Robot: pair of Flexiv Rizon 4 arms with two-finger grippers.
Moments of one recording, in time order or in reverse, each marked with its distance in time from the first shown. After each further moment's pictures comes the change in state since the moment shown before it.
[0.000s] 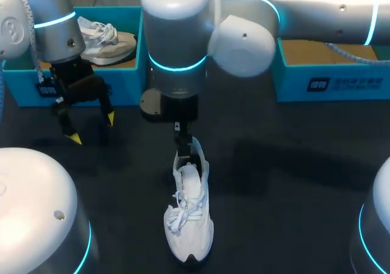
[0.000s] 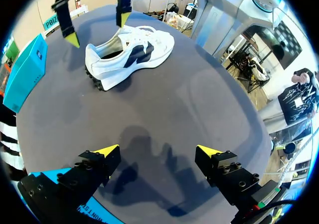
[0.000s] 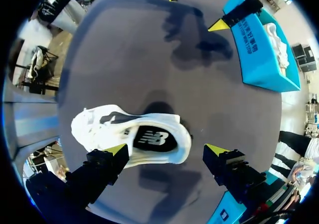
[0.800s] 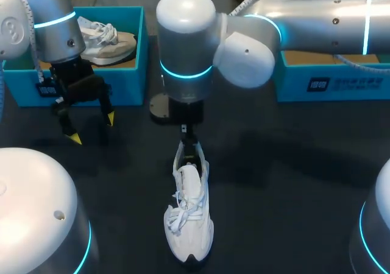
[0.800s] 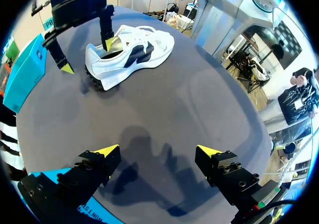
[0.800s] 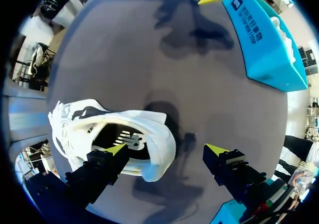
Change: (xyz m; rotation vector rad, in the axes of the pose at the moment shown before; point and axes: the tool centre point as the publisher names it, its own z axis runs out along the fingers) left arm 0.000 0.000 0.000 0.000 0.000 0.000; right arm -0.029 -0.011 0.053 -0.021 0.011 -0.020
